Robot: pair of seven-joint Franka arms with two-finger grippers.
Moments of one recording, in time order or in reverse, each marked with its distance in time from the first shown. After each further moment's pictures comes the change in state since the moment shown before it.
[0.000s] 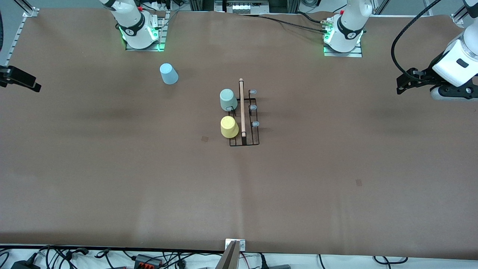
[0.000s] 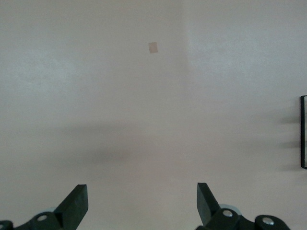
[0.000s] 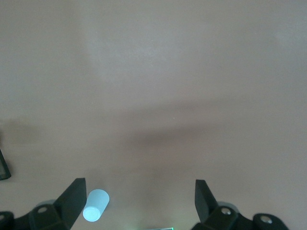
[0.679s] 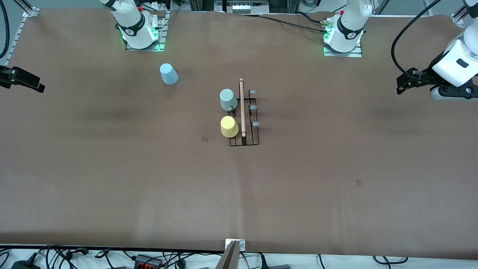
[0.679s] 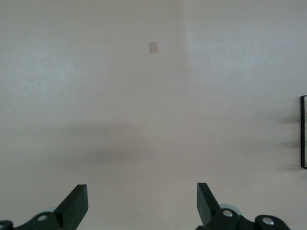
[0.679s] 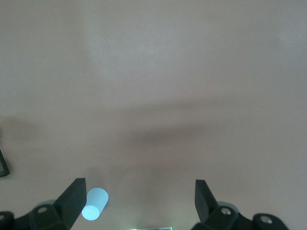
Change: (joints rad) left arm 0.000 0.000 0.000 0.000 0.000 0.000 0.000; right arm 0.009 0.014 -0.010 0.000 0.000 0.000 -0.011
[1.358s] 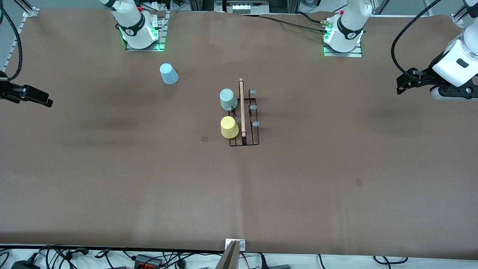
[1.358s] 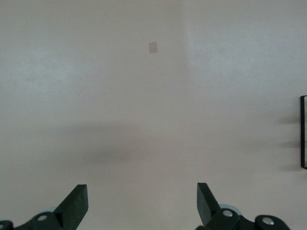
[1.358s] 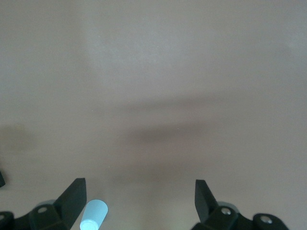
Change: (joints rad) left arm 0.000 0.000 0.000 0.000 0.000 0.000 0.000; right arm 0.011 0.066 0.000 0.013 0.002 0.060 0.000
